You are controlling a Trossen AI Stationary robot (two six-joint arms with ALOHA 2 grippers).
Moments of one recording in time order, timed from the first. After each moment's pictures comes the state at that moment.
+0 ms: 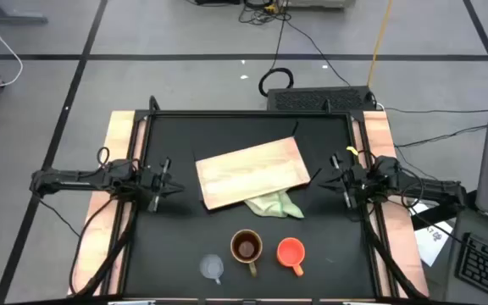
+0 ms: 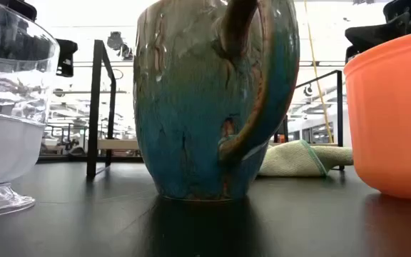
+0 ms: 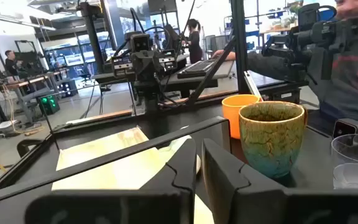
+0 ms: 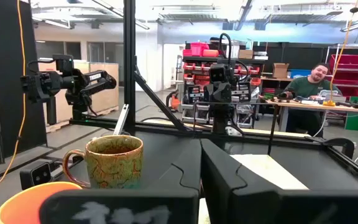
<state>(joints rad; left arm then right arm) 0.01 0.12 0.01 0.15 0.22 0.15 -0.16 0.03 0.01 0.17 -0.37 0.01</state>
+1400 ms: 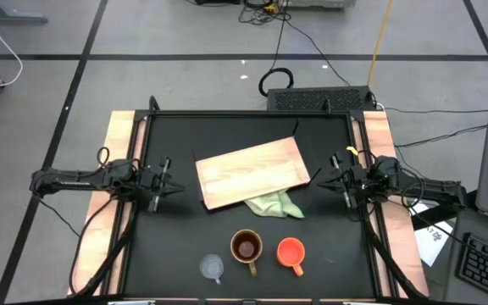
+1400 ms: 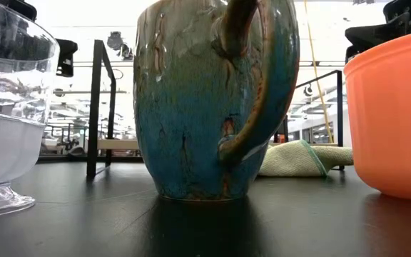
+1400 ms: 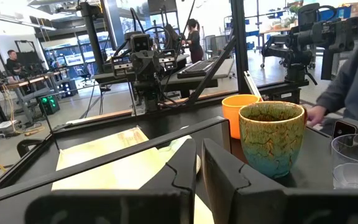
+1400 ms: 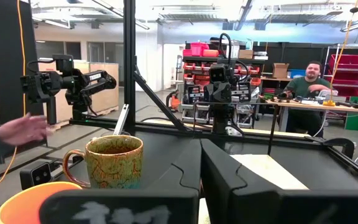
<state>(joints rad) 0.01 0.12 0.01 0.15 0.22 0.15 -0.16 0.03 0.01 0.17 -0.37 0.01</state>
